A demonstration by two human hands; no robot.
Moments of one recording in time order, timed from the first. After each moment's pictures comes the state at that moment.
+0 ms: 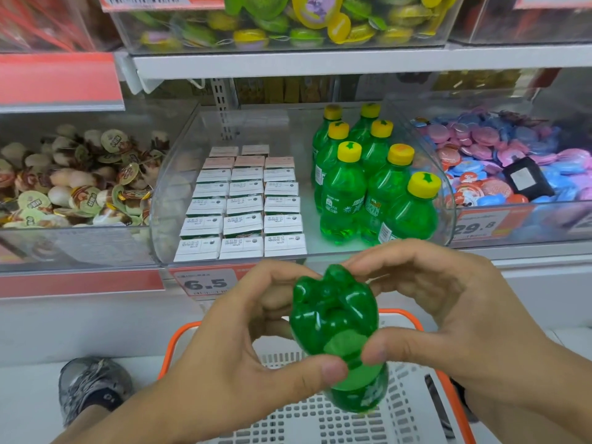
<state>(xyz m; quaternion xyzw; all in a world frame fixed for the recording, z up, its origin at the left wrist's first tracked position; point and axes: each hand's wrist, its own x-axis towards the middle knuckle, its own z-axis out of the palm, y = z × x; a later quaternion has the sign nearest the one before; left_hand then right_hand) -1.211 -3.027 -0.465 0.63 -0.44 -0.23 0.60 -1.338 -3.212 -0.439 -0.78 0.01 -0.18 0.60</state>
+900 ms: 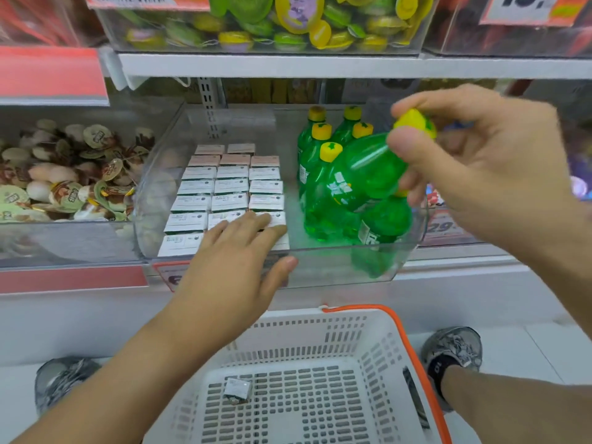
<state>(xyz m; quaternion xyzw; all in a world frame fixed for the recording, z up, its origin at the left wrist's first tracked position) -1.167 -3.059 -0.477 0.86 -0.48 0.07 0.13 -1.305 -3.260 -0.370 -0.83 0.06 -0.39 0.39</state>
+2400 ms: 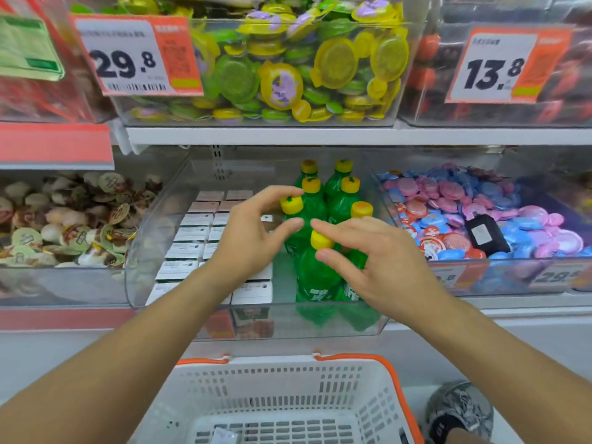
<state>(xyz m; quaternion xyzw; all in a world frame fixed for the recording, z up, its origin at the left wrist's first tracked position) -1.110 -3.151 -0.444 0.71 -0.46 0.04 0.53 -1.268 -3.294 -0.437 -0.93 -0.01 -0.32 0.15</state>
